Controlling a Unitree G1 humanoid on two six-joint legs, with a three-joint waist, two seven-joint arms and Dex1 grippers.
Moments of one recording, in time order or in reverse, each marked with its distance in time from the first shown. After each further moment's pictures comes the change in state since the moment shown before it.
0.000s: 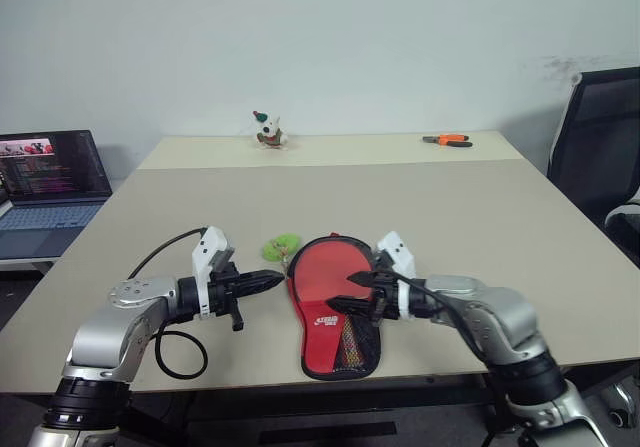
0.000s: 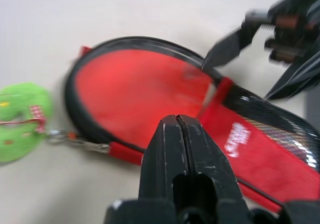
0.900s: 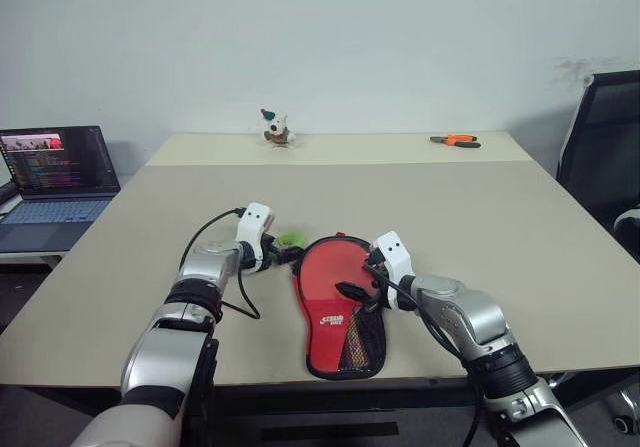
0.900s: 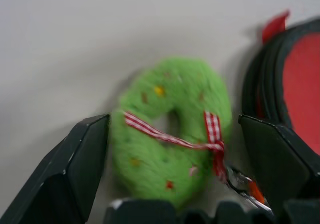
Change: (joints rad) left arm -0.672 -0.279 -0.145 1.157 0.415 -0.304 0.274; right arm 0.016 0.062 -0.030 0.083 -0.113 -0.061 -0.121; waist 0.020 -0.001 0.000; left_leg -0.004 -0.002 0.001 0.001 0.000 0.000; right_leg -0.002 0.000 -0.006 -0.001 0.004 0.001
